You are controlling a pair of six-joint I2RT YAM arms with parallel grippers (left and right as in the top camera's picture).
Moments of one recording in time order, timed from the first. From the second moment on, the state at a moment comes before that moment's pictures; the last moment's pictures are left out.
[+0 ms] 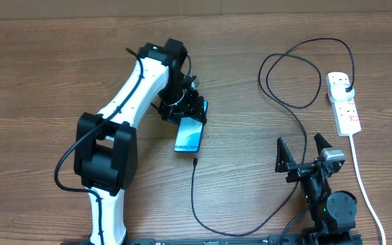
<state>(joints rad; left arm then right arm) -0.35 2.14 1.79 -1.31 0.48 -0.15 0.13 0.01 0.02 -0.04 -0.02 0.16</state>
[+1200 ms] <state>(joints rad) -0.32 2.14 1.79 -1.35 0.93 -0.02 0.13 0.01 0.02 -0.04 -0.02 0.15</state>
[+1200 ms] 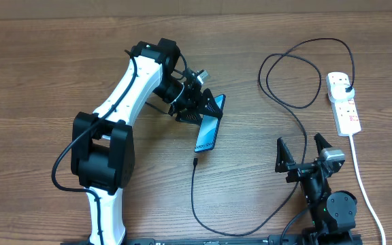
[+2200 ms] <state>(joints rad) -0.32 2.14 1.79 -1.34 0.94 -0.05 0.13 0.55 0.89 -0.71 -0.15 0.45</state>
